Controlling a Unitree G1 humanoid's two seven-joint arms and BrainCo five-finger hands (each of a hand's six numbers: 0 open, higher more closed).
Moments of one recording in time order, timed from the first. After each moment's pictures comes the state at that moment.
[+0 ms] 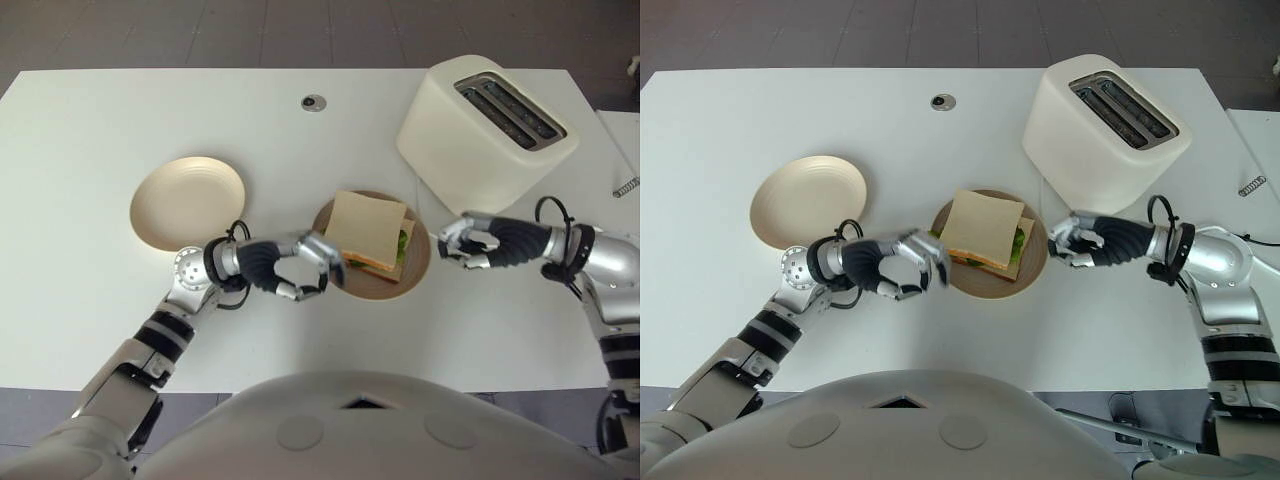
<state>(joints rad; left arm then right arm) -0.10 0.52 -0.54 0.26 -0.44 -0.92 -1.09 0.10 -0.89 -0.06 0.15 0.19 -0.56 1.13</state>
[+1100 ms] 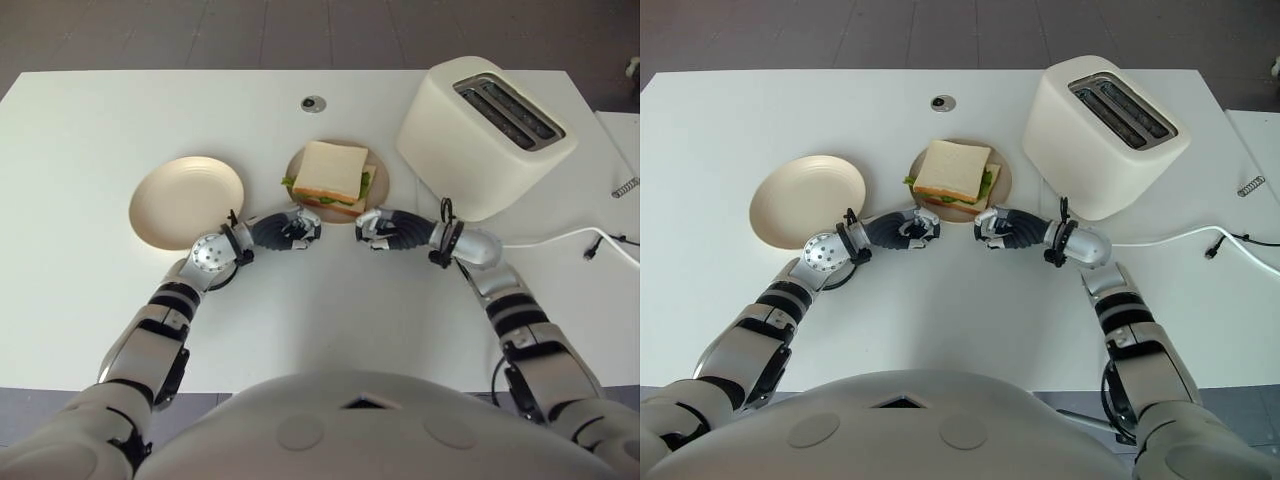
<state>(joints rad) -0.35 0.33 -0.31 0.83 0.30 -0.96 -0.39 -0.28 -0.40 0.23 0.61 -0.08 -0.70 0.69</state>
